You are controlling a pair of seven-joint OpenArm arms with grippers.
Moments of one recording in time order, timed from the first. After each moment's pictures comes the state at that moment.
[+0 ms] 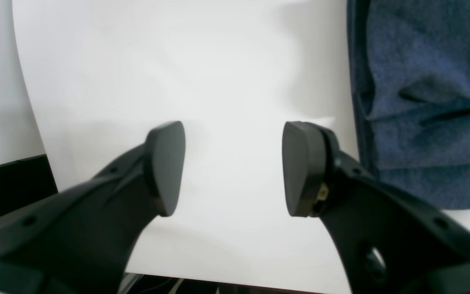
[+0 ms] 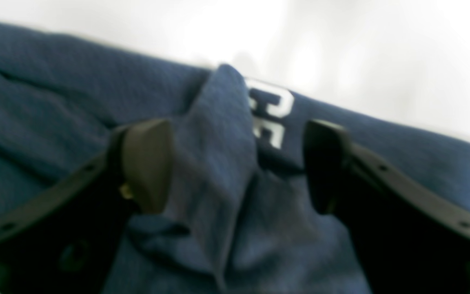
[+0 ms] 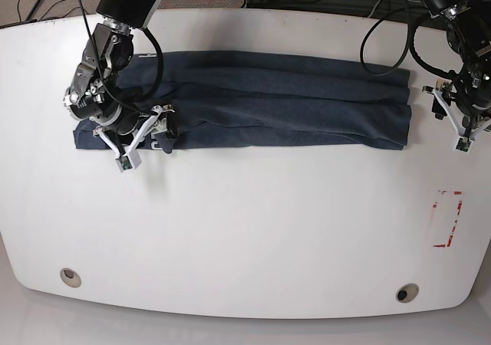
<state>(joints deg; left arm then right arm) 4.8 -17.8 -34.2 102.0 -8.8 -41.9 68.9 1.5 2.0 25.3 93.8 19.9 40.4 -66.8</state>
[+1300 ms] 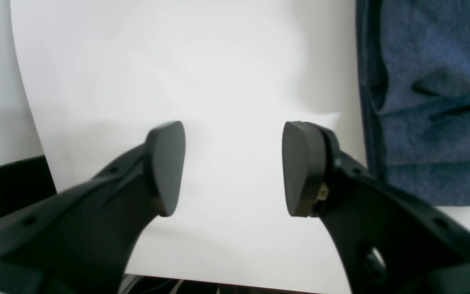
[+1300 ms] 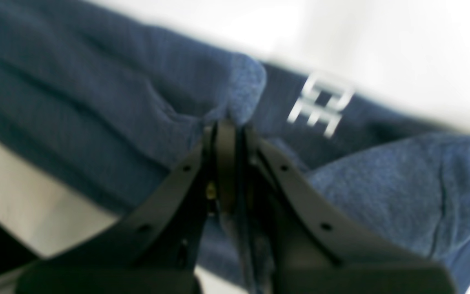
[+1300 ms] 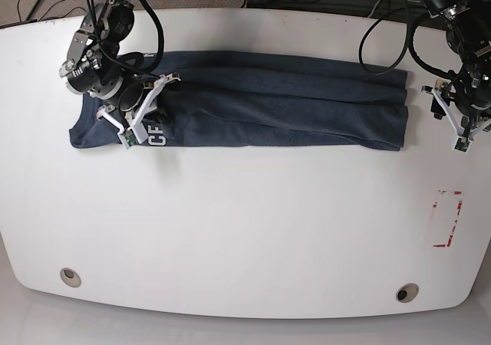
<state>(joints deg) 4.7 -17.8 -34.0 101.9 -8.7 -41.9 68.8 -10.0 3.0 23.3 110.4 31.5 40.4 -73.9</state>
